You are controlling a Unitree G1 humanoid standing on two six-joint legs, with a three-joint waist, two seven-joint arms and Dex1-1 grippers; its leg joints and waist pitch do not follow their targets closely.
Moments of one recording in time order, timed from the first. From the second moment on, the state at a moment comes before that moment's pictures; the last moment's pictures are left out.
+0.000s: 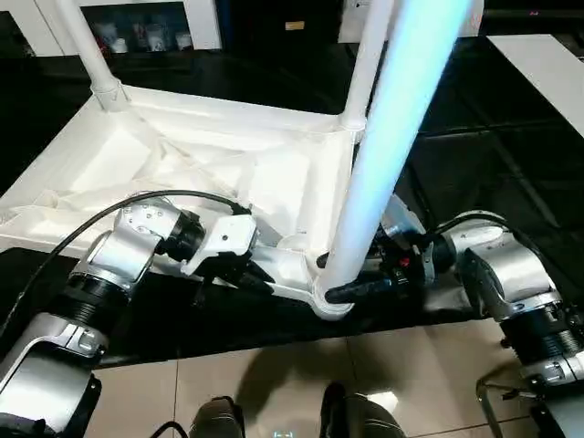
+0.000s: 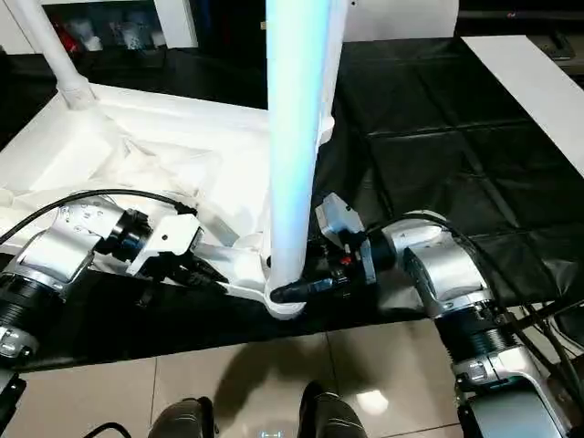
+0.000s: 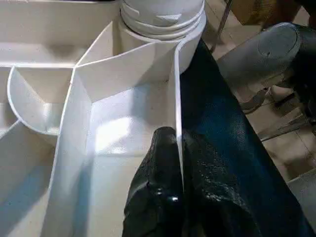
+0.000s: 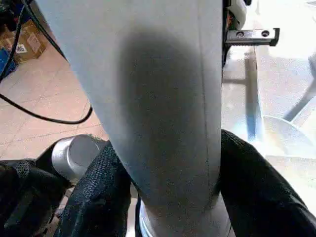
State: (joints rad) left arm -0.67 0.53 -0.34 0.48 -0.03 -0.05 -1.57; right arm -0.55 -0.47 0.25 0.27 0.31 0.26 1.53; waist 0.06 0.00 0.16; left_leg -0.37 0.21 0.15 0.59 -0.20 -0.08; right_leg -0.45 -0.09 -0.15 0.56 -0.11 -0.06
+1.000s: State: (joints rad) left arm -0.70 0.27 -0.17 0.45 0.02 0.48 -0.97; right arm -0.58 -0.03 -0.06 0.22 0.15 0.56 0.41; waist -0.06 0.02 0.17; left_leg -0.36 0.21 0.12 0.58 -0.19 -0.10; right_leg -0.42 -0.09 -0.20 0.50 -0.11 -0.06
